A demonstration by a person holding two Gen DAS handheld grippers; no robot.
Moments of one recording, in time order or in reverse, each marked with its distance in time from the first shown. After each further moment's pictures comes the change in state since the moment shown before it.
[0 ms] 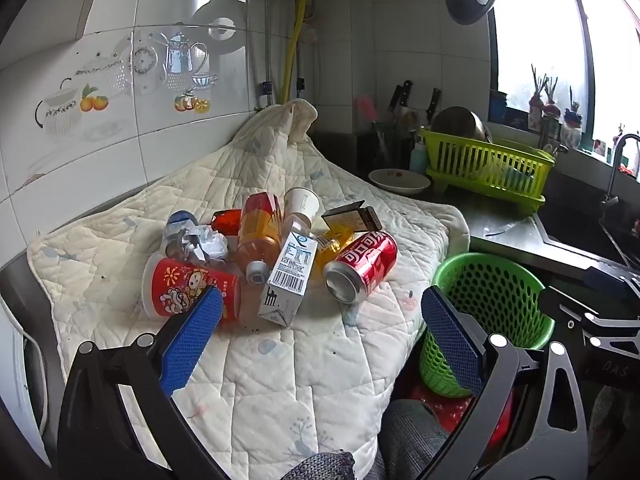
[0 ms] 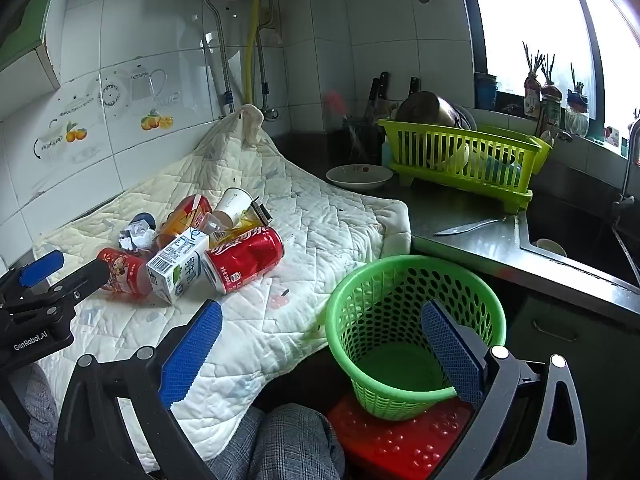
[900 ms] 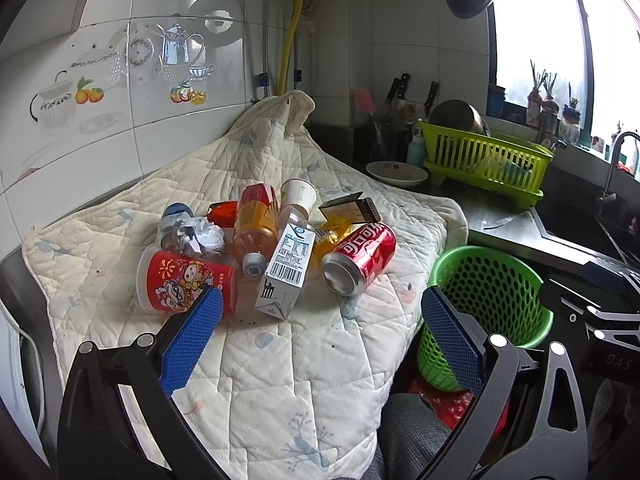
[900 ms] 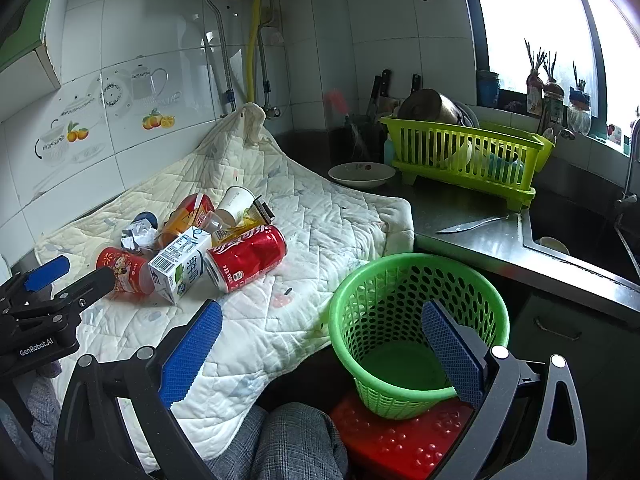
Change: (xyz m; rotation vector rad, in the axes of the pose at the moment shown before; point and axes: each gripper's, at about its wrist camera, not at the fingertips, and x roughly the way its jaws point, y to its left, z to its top) left arm 0.006 0.003 -0.004 -0.004 0.024 -0.015; right arm 0.003 0.001 0.000 0.006 0.005 0.011
